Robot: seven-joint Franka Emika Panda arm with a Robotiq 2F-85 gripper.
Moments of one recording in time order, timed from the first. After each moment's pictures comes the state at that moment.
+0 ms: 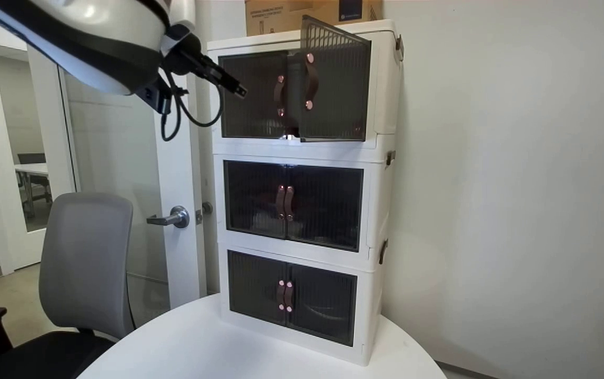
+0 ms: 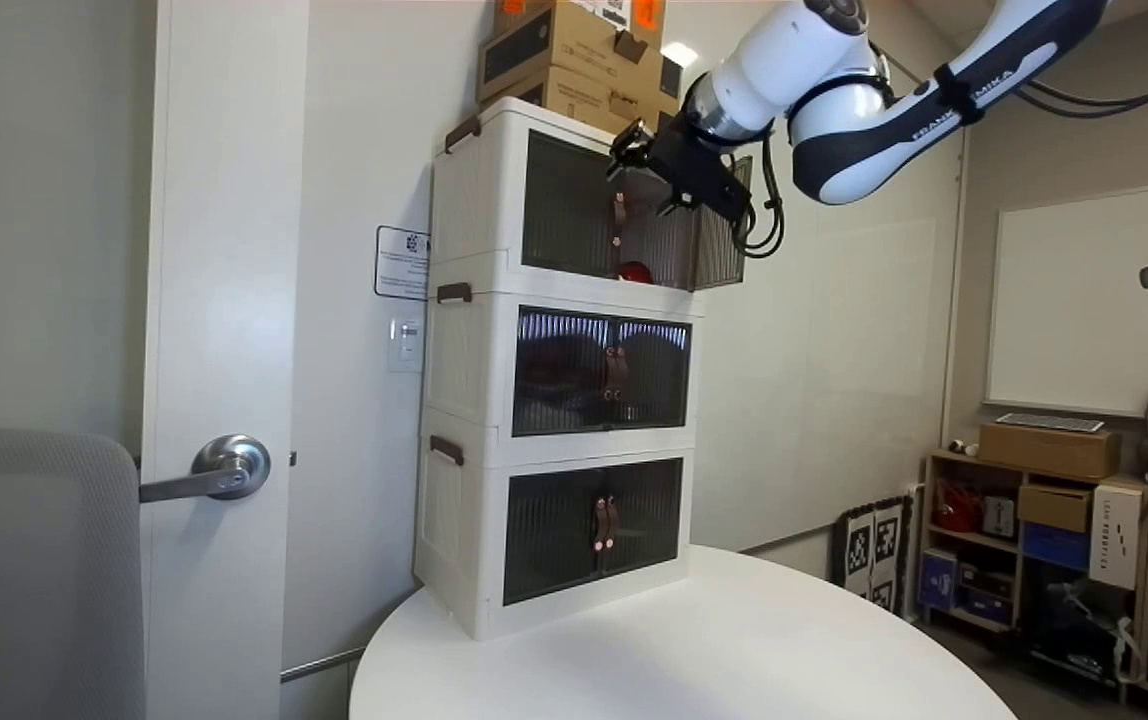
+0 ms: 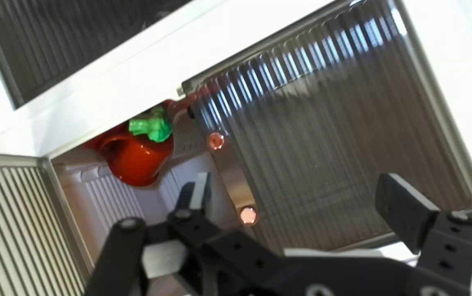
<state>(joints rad) -0.08 0.05 0.11 -1.80 -1.47 3.03 1.93</state>
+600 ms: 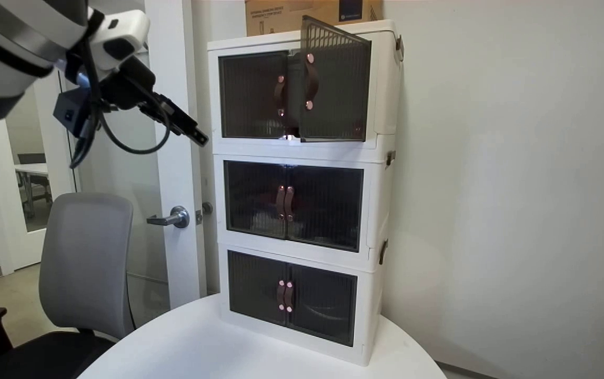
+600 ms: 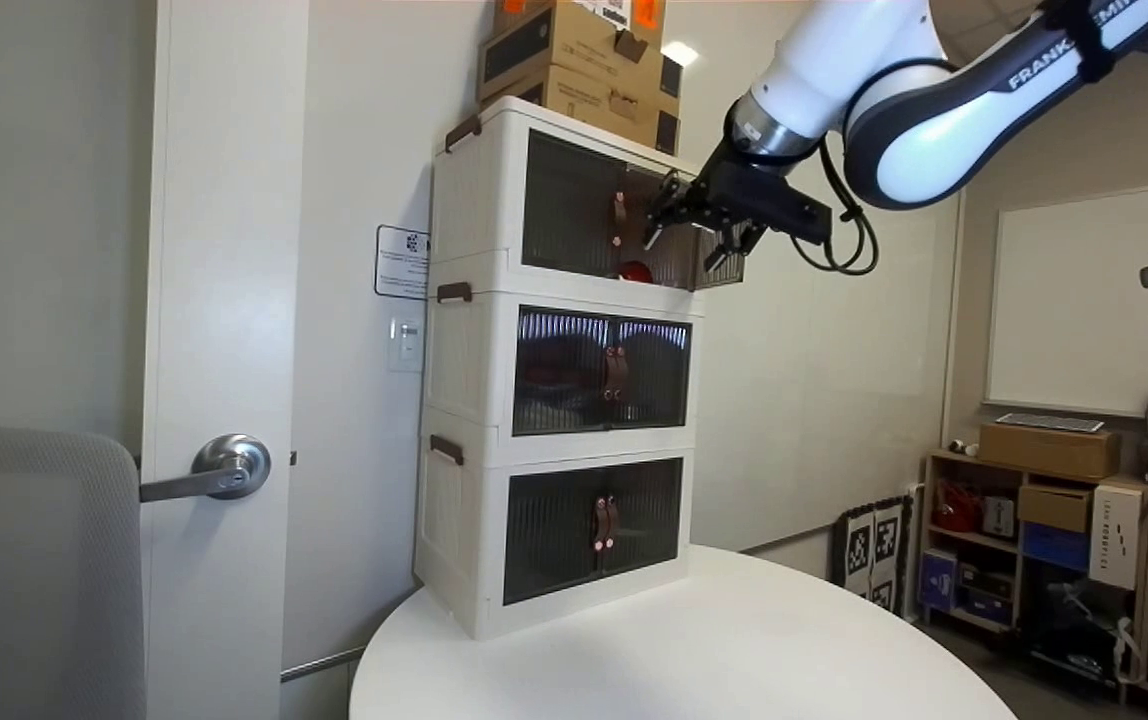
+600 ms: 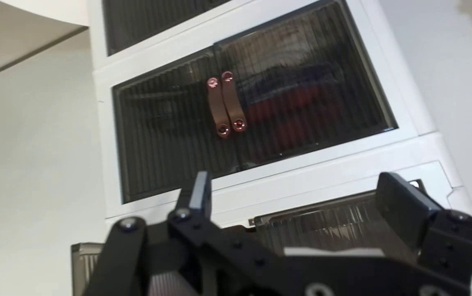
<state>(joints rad) 0.02 -0.19 0.09 -2.23 -0.89 2.88 1.29</state>
